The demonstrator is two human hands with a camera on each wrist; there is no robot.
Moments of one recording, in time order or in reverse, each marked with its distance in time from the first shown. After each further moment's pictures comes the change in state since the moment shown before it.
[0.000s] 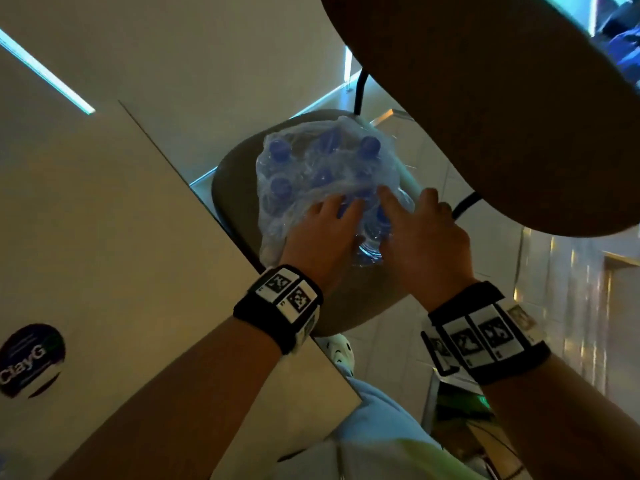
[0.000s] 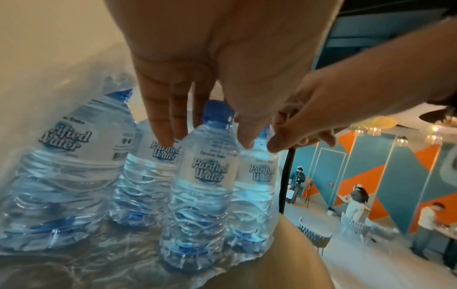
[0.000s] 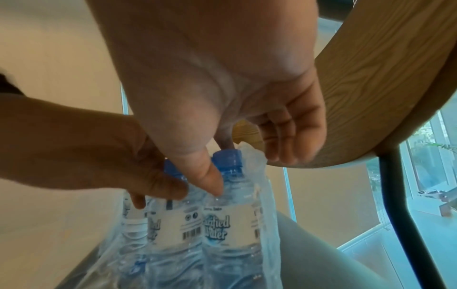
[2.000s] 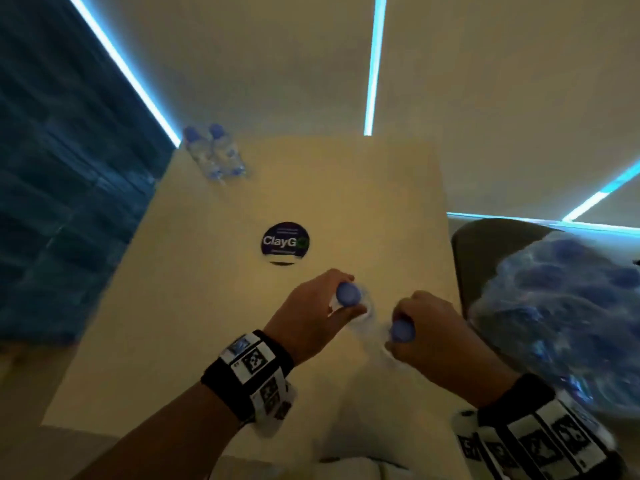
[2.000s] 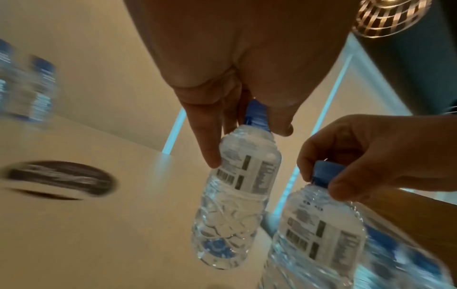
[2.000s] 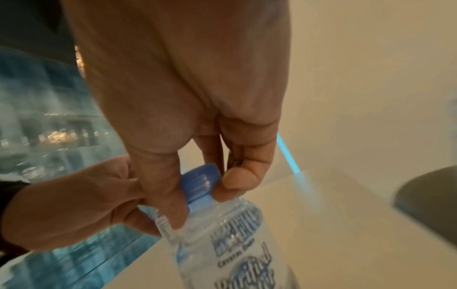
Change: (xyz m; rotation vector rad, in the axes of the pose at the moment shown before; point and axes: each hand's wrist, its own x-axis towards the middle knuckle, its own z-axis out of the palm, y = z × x) left_hand -0.326 -0.119 -0.091 -0.524 0.442 -0.717; right_hand -0.105 -0.244 -0.019 0.228 -0.433 -0.952
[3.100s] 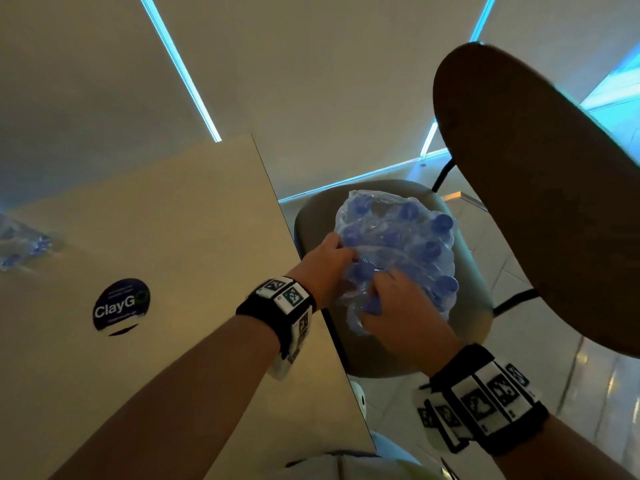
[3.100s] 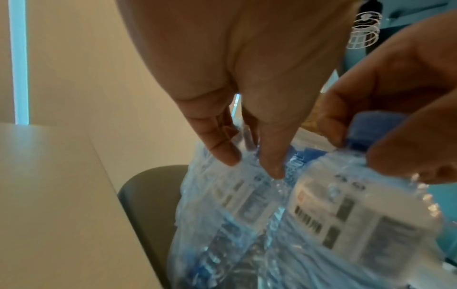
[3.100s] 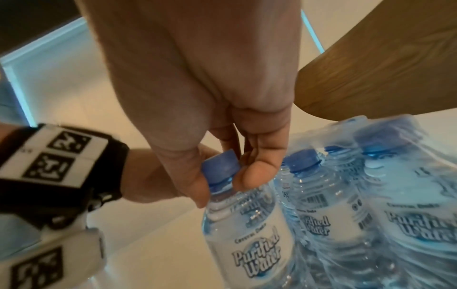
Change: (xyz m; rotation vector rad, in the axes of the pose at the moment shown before) left_hand 0.145 0.153 0.193 0.426 -0.551 0.356; right_hand -0.092 0.165 -0.034 0.113 0.339 0.419
